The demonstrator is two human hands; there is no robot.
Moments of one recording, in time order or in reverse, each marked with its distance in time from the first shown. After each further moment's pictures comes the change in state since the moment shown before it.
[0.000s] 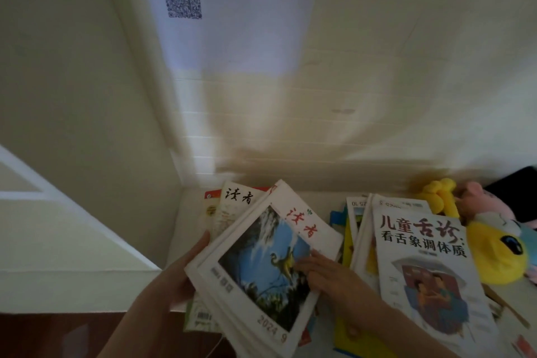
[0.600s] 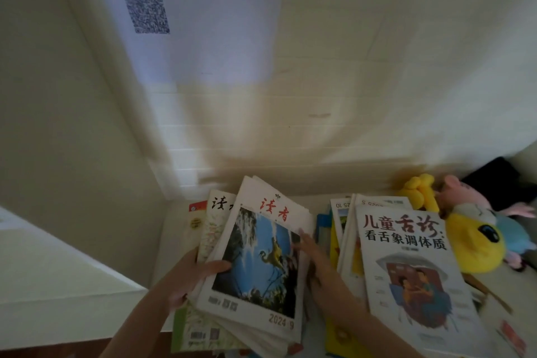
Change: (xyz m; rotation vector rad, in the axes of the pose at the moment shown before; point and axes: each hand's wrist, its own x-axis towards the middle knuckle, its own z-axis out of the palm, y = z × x) left_hand 0.004 0.018 0.037 0.461 0.183 0.019; right_hand 0.019 -0.017 0.004 0.522 0.097 0.588
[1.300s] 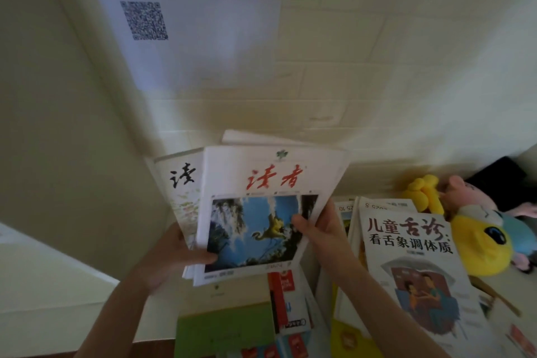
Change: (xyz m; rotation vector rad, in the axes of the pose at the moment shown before) left_hand -0.017 0.046 -0.023 0.097 0.037 0.416; right_hand 0.049 -0.054 -0.040 0.999 0.245 0.068
